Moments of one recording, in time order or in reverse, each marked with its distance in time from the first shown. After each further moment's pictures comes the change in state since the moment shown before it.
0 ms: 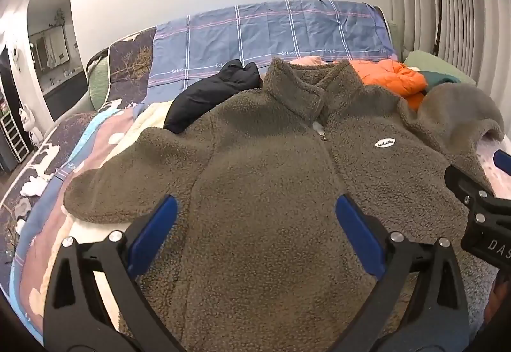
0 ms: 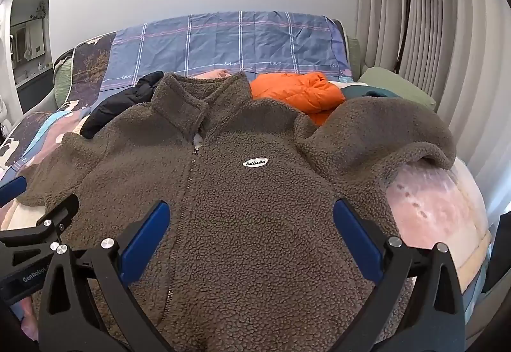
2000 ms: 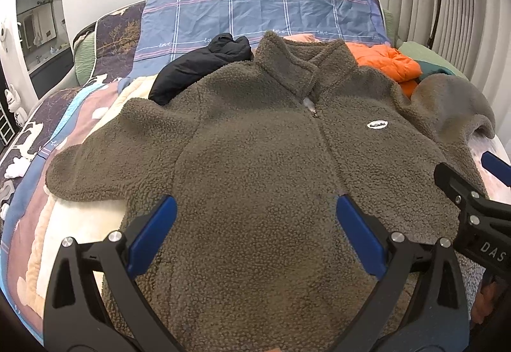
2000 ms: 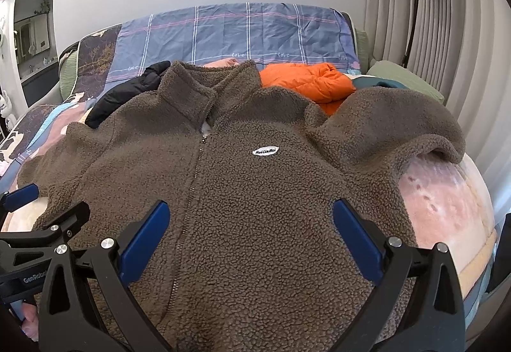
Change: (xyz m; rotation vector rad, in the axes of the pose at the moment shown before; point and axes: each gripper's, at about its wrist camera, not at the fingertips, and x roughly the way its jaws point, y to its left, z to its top) left arm 0.017 0.004 -0.008 -0.063 0.083 -0.094; right arm 0.010 0.008 -0.009 -0.015 0.036 0.022
